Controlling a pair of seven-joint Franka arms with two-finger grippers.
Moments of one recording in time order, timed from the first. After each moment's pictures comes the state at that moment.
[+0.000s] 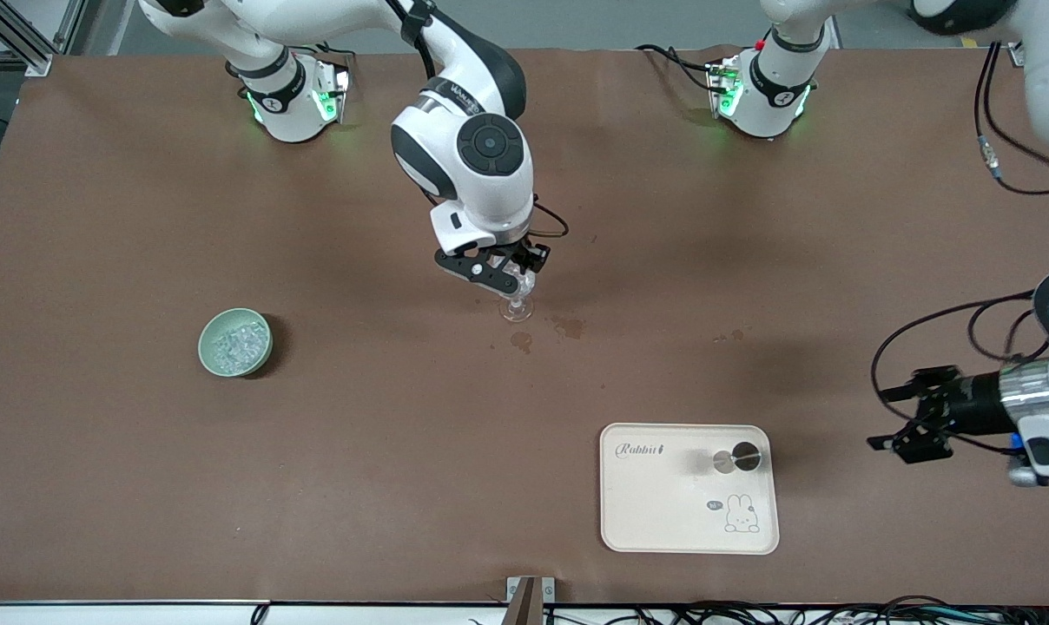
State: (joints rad) left arm 0.33 0.64 -0.33 -1.24 -0.18 1.82 -0.68; right arm 0.50 0.54 0.36 -1.44 -0.13 1.90 1.29
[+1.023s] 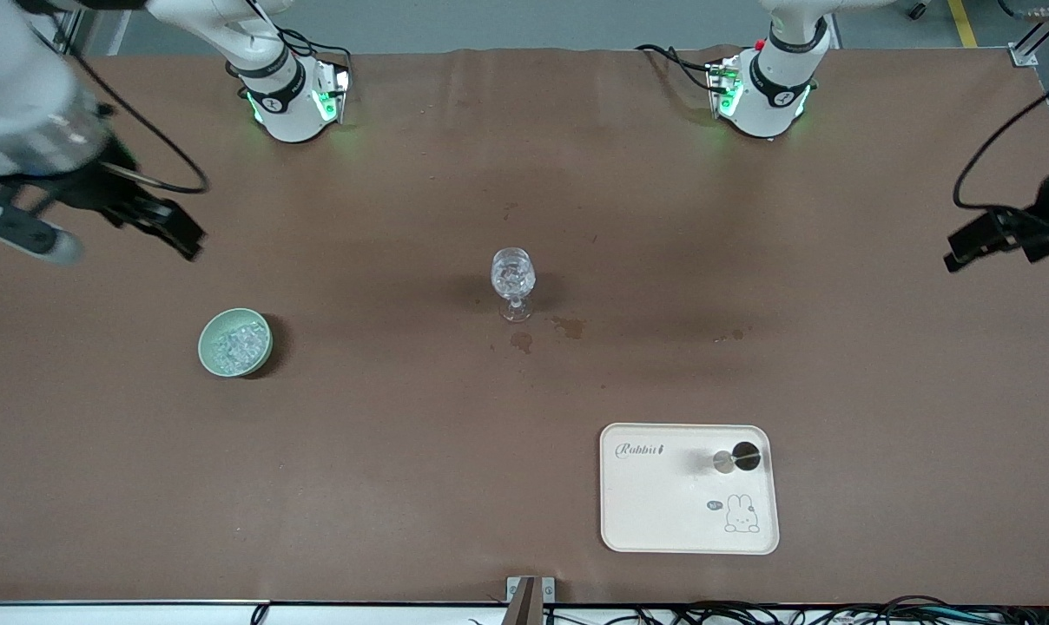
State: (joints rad) left arm 0.05 0.01 -0.07 -1.57 0.02 1.61 -0.12; right arm 0.11 0.08 0.10 -1.36 -0.12 1.43 0.59
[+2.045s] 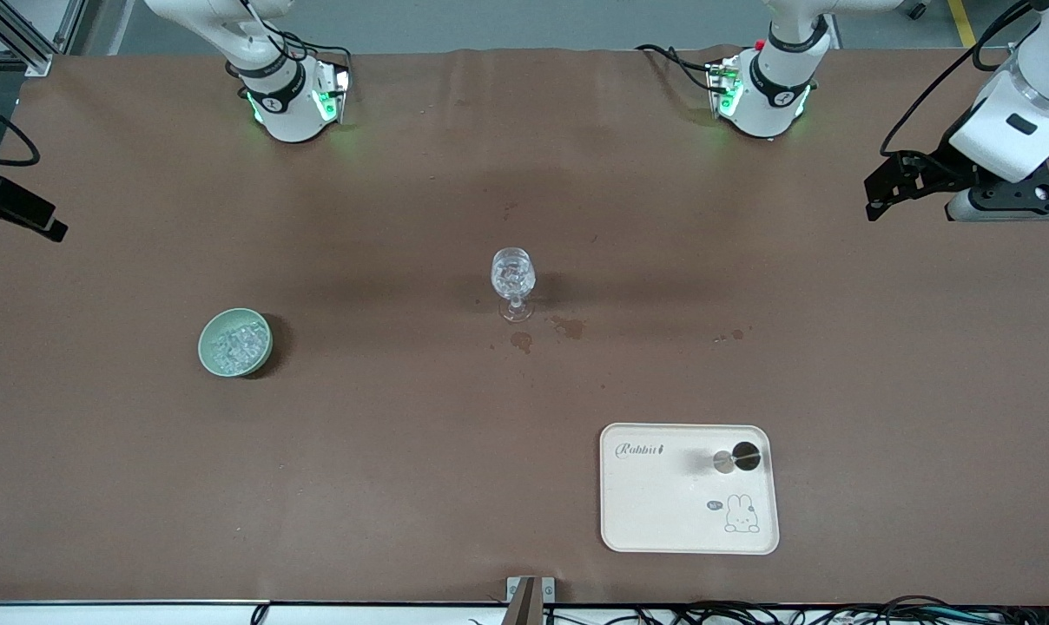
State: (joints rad) left arm -0.08 -0.11 -0.07 -1.72 0.01 1.63 -0.12; right arm 0.02 0.04 -0.10 -1.43 0.02 1.46 0.13
